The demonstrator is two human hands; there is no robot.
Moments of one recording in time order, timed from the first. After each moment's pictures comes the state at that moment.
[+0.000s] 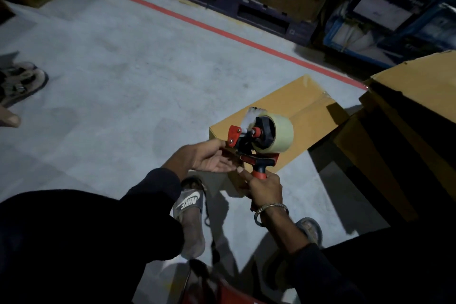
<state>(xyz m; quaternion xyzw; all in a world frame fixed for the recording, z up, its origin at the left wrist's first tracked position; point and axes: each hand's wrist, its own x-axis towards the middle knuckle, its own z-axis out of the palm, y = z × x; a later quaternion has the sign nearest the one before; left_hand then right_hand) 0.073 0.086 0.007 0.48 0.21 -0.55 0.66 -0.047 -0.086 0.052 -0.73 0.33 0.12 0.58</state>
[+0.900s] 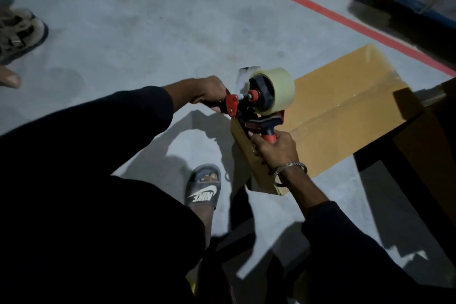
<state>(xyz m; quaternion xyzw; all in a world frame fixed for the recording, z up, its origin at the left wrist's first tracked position) 0.225 0.156 -0.044 0.83 0.09 -0.38 0.41 0.082 -0.058 -0.026 -0.84 0.21 0.19 0.46</state>
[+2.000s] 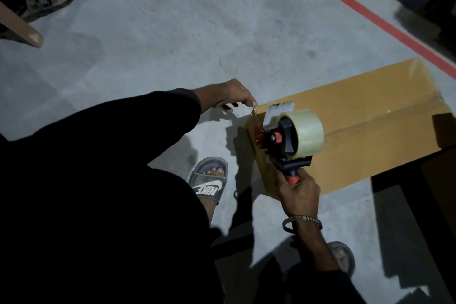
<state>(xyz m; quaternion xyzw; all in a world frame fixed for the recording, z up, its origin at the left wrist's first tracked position) 0.219 0.166 -0.105 0.80 0.14 -0.38 0.45 0.016 -0.089 -0.068 -0.89 0.18 0.11 0.40</state>
